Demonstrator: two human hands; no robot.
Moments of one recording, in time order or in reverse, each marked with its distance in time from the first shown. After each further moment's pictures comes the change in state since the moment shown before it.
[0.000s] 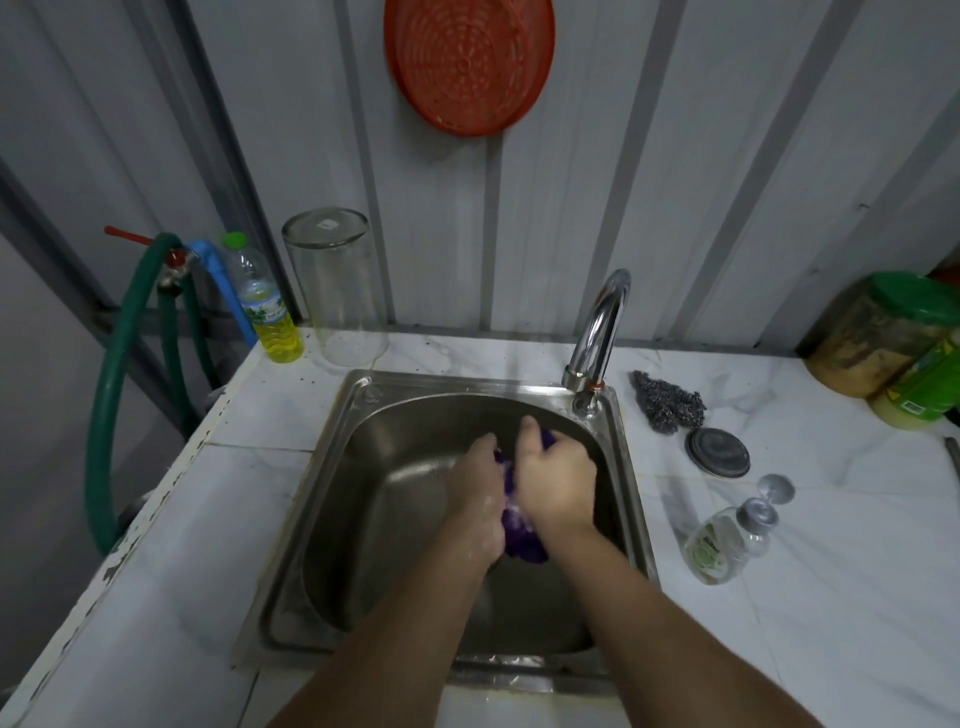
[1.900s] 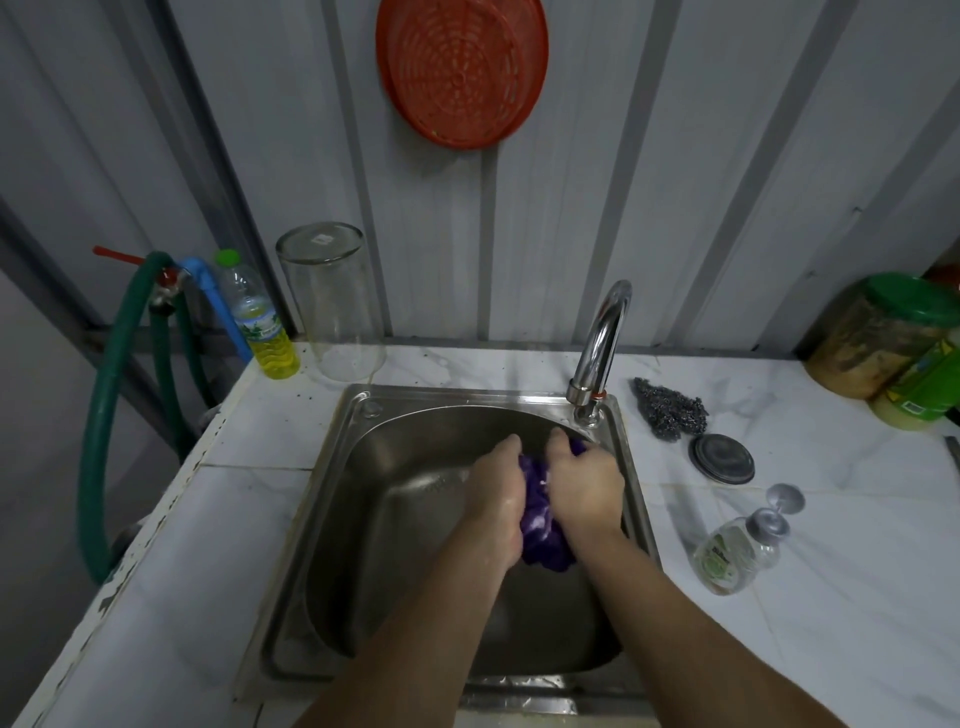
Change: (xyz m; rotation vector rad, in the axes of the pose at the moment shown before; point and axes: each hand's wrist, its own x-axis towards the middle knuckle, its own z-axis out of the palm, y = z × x) left_hand -0.004 0.008 0.013 0.088 -0.084 -0.020; right_hand 0.009 -0.009 -0.019 0.061 0.047 0.092
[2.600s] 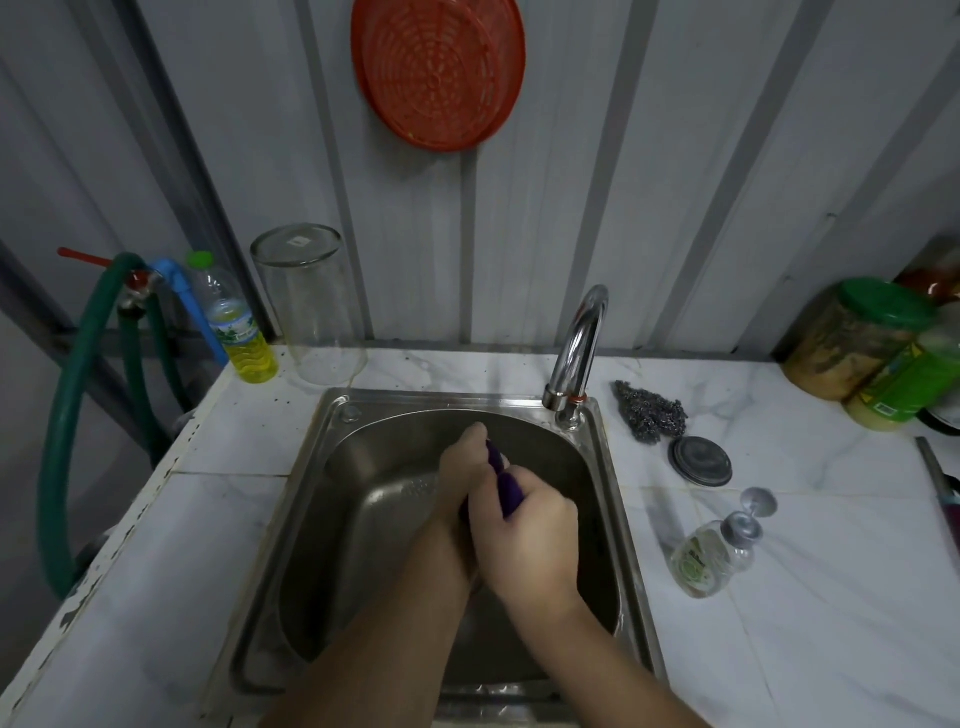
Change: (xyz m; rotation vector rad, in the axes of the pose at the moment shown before) left_hand 0.017 0.013 -0.003 0.008 0.085 0.077; right_hand -0.055 0.010 0.008 0.042 -0.073 -0.322
